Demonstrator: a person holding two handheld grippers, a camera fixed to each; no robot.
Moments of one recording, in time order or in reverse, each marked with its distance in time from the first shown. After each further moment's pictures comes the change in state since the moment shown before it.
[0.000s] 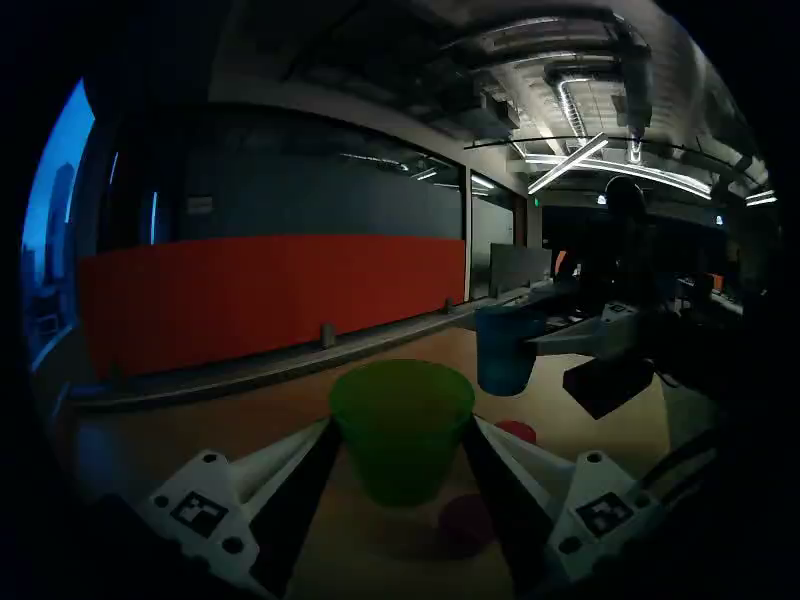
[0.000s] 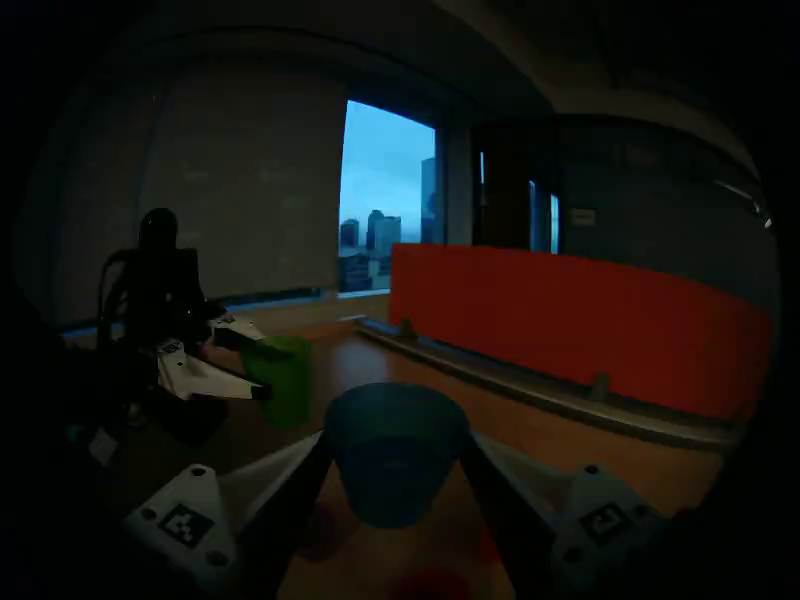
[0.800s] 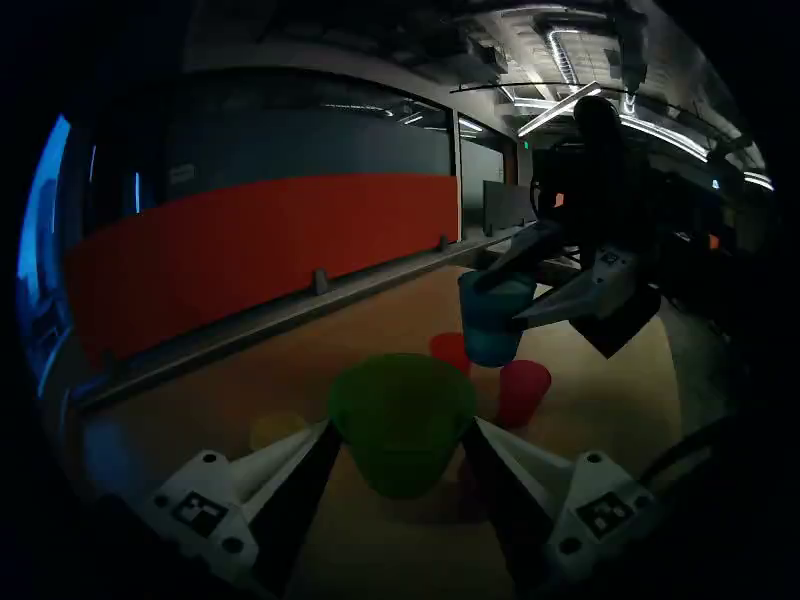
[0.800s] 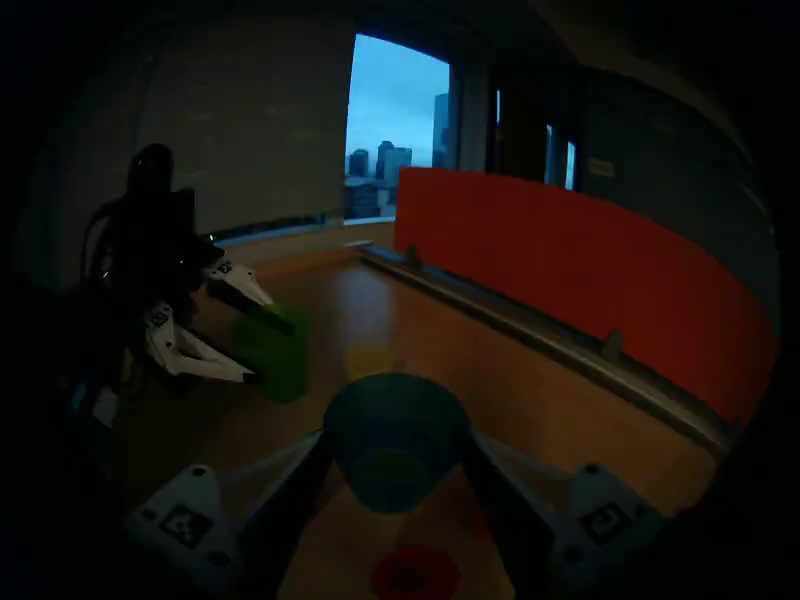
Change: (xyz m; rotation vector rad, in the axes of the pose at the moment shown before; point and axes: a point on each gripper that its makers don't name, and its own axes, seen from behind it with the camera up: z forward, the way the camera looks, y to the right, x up) left arm -0.055 -0.010 0.016 -0.026 -0.209 0.062; right arm -0.046 0.012 0.019 0.026 -0.248 -0.031
